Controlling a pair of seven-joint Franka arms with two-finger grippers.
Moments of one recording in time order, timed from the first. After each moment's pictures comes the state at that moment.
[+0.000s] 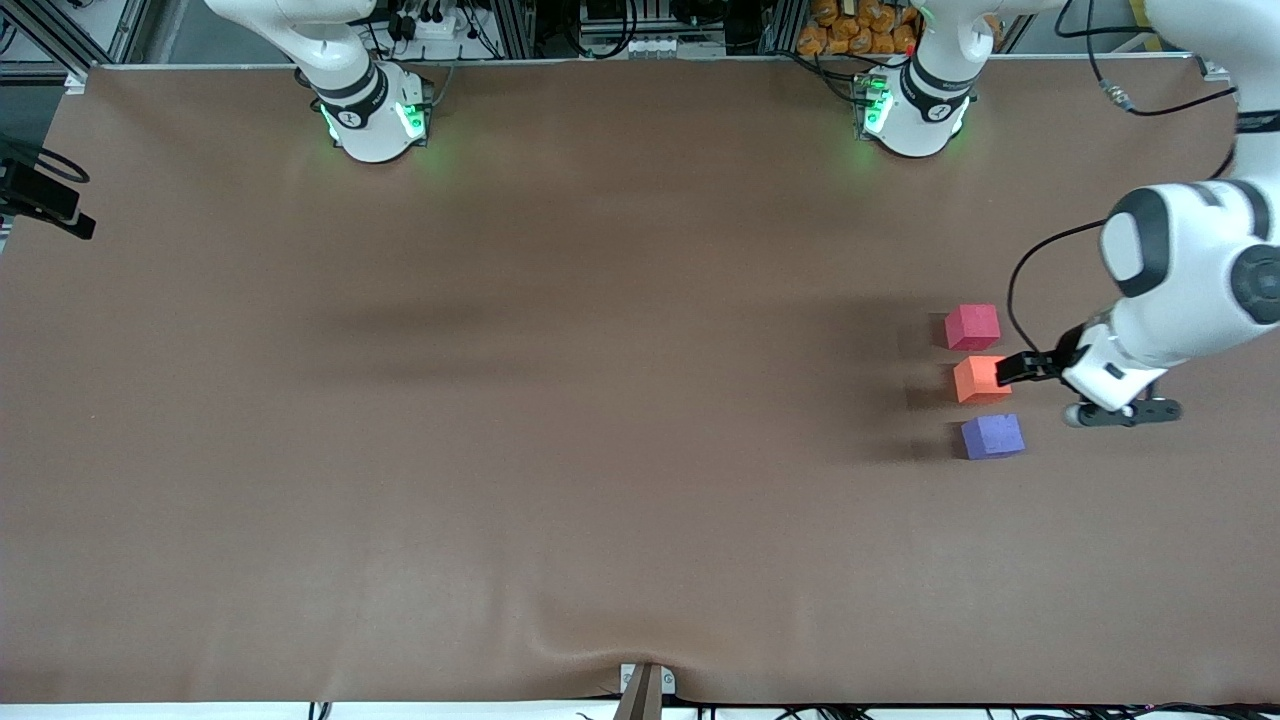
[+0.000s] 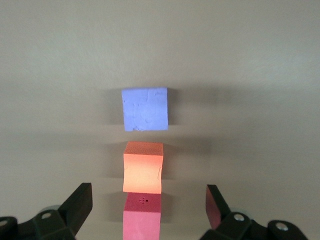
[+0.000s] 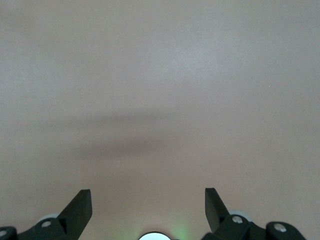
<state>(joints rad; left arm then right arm) -0.02 0.23 0.05 -1.90 -0.06 2.08 0.01 0.00 0.00 -0.11 -1.45 0.01 1.38 -0.05</state>
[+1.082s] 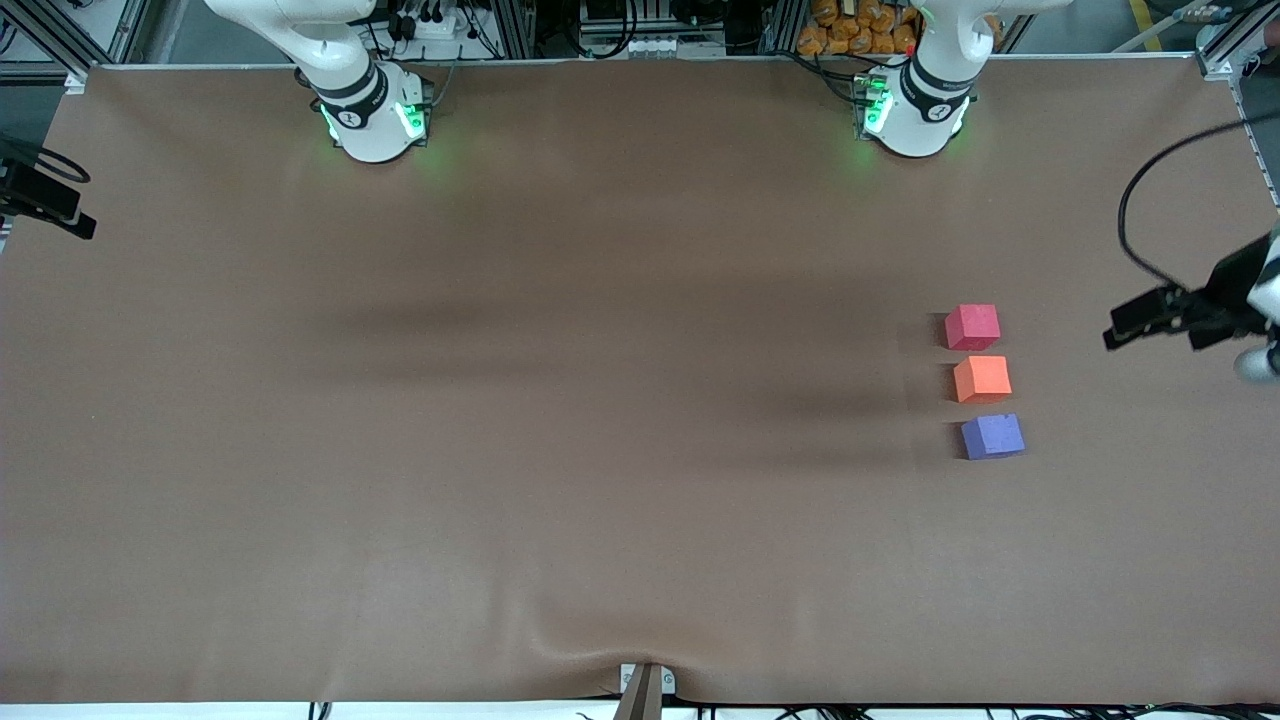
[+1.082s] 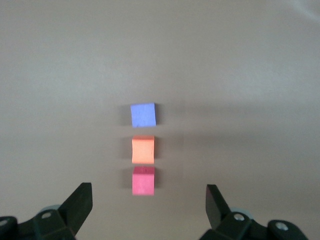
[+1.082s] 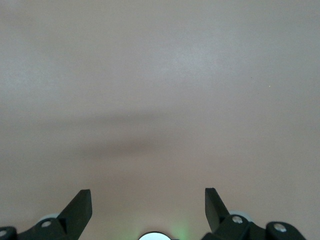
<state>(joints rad) -0.02 0.12 0.04 -1.48 -0.06 1.61 0.01 0.00 0.00 -0.11 -1.45 0.01 1.38 -0.05</state>
